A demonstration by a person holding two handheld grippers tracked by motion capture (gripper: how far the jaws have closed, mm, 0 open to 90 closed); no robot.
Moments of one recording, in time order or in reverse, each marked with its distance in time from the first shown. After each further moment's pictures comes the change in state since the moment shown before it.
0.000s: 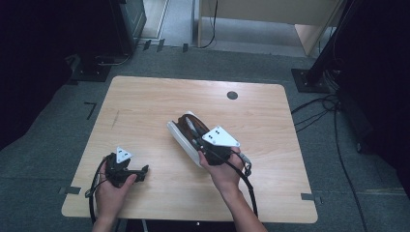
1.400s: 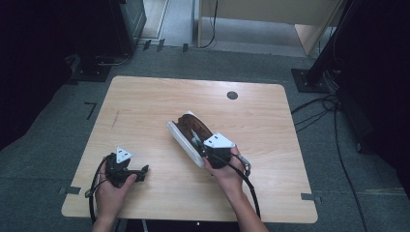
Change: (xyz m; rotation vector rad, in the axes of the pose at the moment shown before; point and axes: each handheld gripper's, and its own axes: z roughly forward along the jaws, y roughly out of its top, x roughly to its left) left arm 0.000 0.000 0.000 -0.001 0.000 0.000; right arm -0.019 -0.057 0.028 0.196 0.007 -0.016
